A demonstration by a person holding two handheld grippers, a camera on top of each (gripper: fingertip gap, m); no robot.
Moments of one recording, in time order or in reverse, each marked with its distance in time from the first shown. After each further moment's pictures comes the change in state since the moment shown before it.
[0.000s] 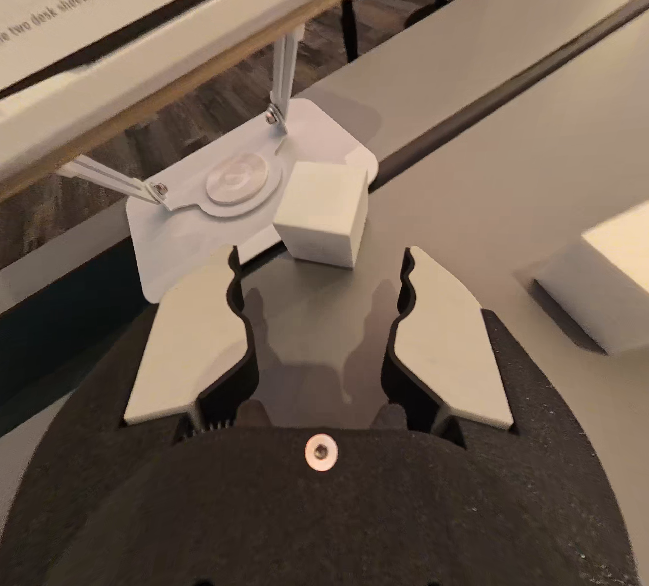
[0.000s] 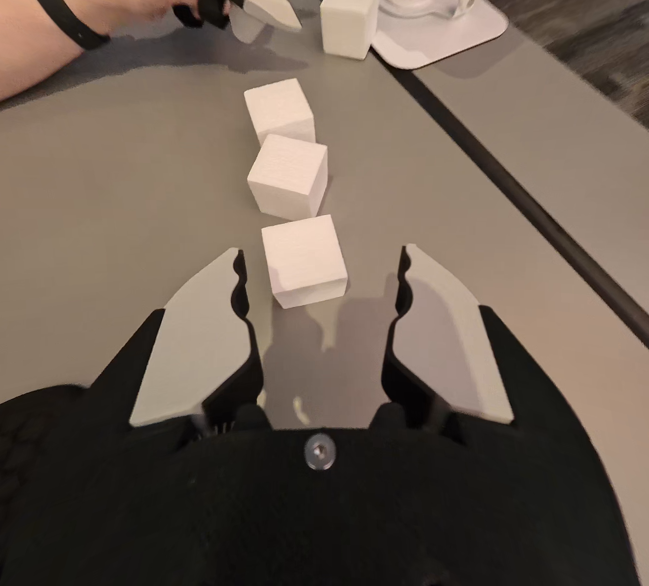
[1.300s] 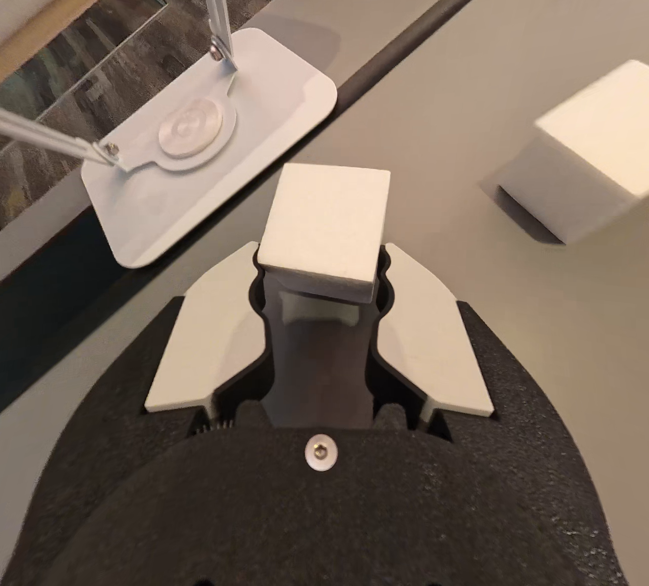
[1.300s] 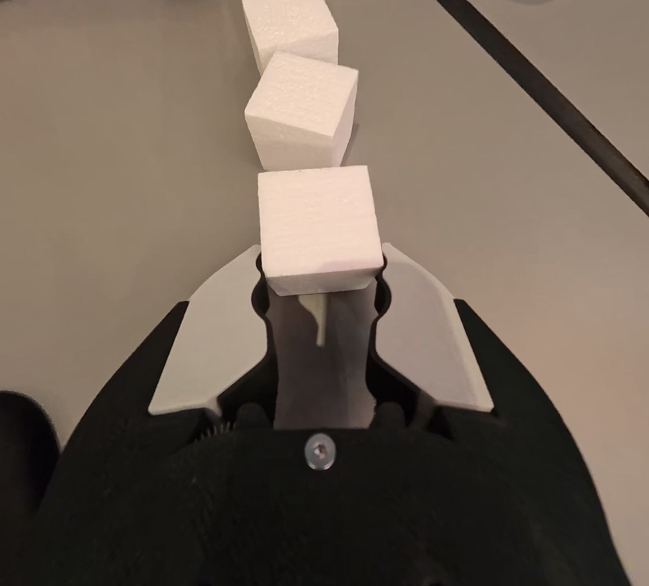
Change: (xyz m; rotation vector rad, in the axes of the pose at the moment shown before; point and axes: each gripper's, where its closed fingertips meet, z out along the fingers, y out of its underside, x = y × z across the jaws) left arm 0.020 0.035 -0.022 -0.143 0.090 0.099; right arm -0.013 0.044 0.039 -0.064 -0.028 -0.010
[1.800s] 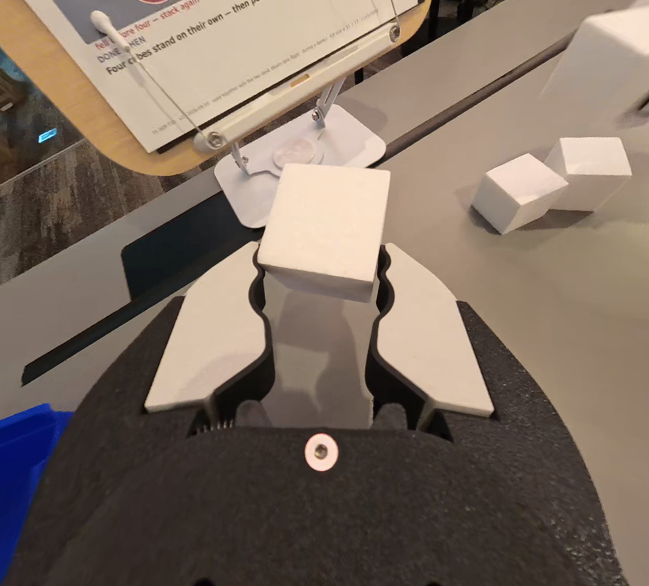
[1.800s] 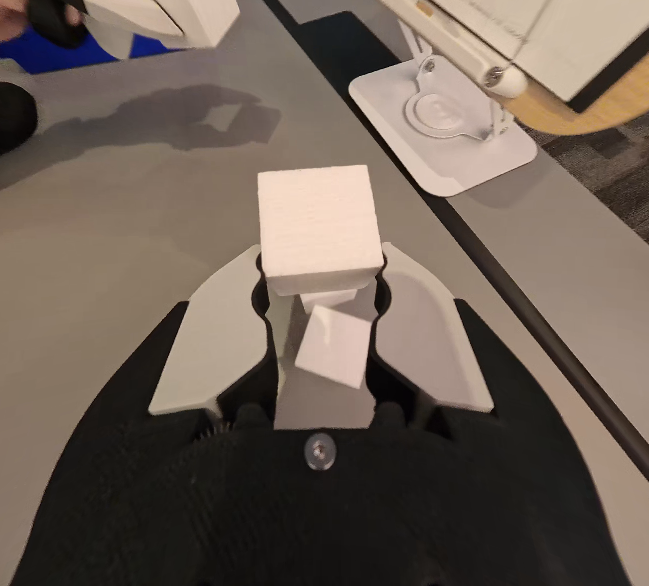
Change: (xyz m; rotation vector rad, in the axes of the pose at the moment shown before) left arm -0.054 -0.020 -0.144 0.149 -0.073 -0.122; right arm -0.021 -0.157 0.034 0.086 0.004 -0.018
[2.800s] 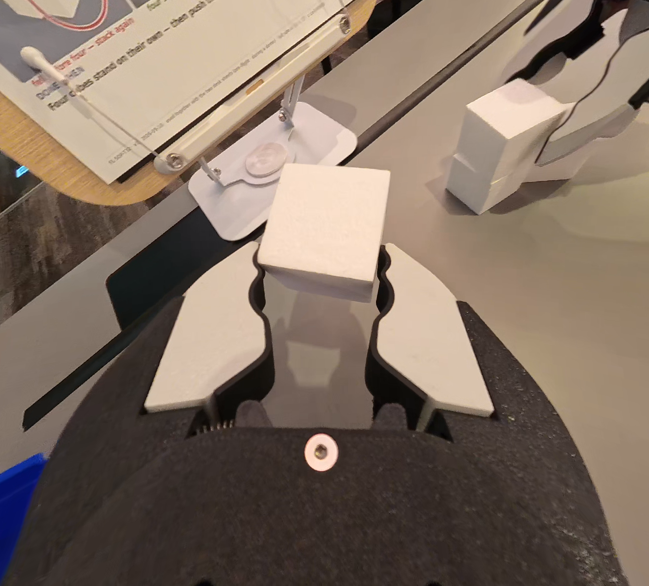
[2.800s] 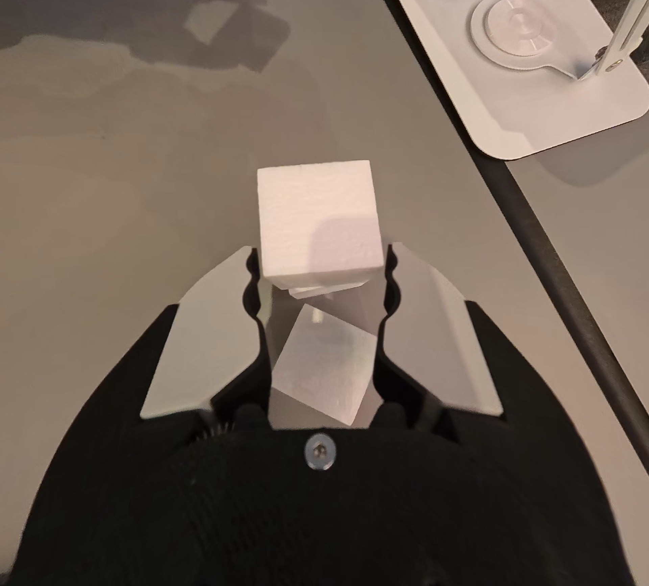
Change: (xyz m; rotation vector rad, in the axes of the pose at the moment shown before) left arm 0.021 -0.003 0.004 -0.020 0.082 0.112; right arm 0.001 0.046 0.048 -0.185 -0.082 -0.070
